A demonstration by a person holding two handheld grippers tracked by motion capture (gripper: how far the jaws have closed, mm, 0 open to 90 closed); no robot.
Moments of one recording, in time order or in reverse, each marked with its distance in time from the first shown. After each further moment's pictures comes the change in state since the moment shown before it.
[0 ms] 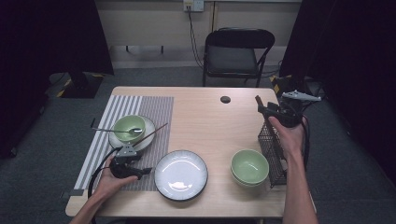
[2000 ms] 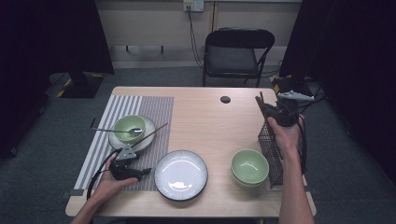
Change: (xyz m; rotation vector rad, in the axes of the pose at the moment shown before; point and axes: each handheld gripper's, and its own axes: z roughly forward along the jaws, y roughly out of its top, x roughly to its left) left arm -0.003 -0.005 0.001 -0.015 0.053 0.025; right arm -0.001 -0.003 0.013 0.033 -0.080 -0.030
